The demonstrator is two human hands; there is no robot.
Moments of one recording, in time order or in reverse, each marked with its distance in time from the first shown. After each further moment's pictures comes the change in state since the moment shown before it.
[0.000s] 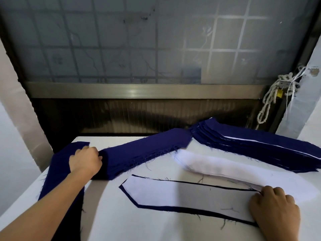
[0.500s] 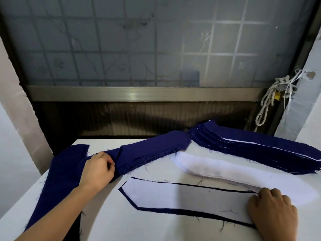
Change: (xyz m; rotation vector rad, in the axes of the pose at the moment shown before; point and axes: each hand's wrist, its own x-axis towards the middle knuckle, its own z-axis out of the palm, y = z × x) left_hand -0.030 0.012 0.020 -0.373 0.143 0.295; right_hand -0.002 -0.002 -0.004 -0.028 -0.022 -0.022
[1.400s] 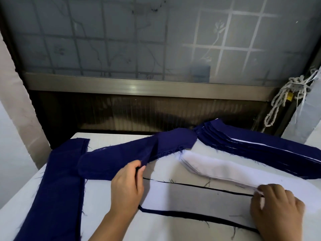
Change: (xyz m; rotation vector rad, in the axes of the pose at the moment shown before) left_hand -0.057 0.072 0.038 -0.374 0.507 0.235; right_hand -0.003 -0.017 0.012 0.058 0.344 -0.257
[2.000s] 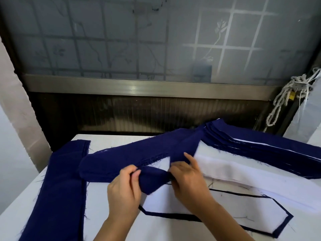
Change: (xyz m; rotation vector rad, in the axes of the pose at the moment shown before) left_hand -0.001 0.000 -0.010 -0.128 0.097 -0.026; right_hand 0.005 -0.172 0.006 0.418 -0.288 -0.743
